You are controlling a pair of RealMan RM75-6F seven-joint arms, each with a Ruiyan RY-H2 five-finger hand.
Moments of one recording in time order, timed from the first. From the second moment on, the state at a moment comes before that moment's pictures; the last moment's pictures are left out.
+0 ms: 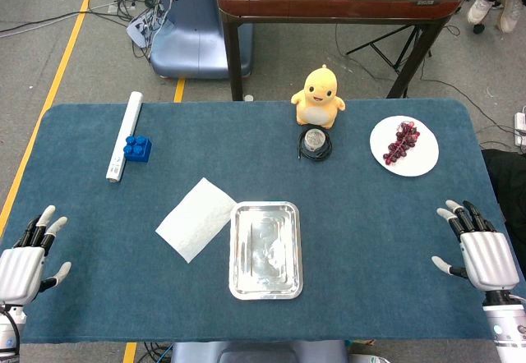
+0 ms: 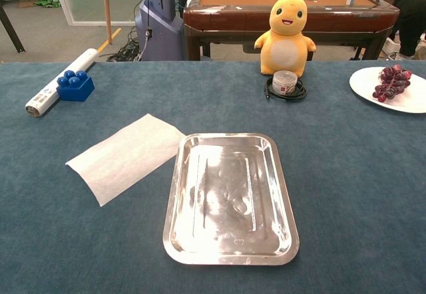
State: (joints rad) left arm -0.10 -1.18 -0.05 -1.56 1.48 1.48 0.10; right arm 0.10 -1.11 0.05 -1.65 -1.48 1.43 -0.17
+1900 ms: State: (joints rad) left arm -0.36 -1.33 -0.04 -1.52 1.63 1.24 0.17; right arm 0.09 -1.07 0.05 -1.66 -1.49 1.44 -0.11
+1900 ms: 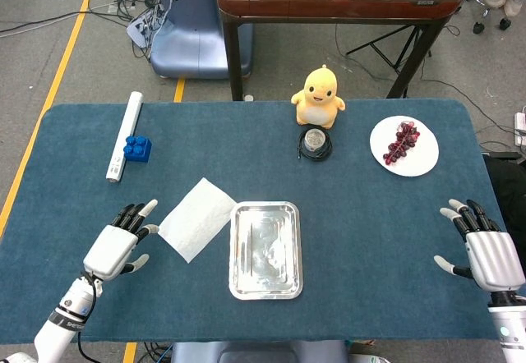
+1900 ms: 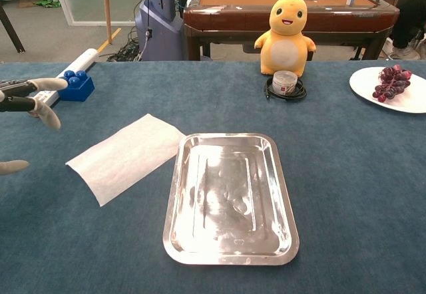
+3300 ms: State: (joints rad) left arm -0.43 -1.49 -0.01 -1.30 1.60 1.20 0.22; right arm 0.09 -1.06 0.04 -1.67 -1.50 1.44 -0.09
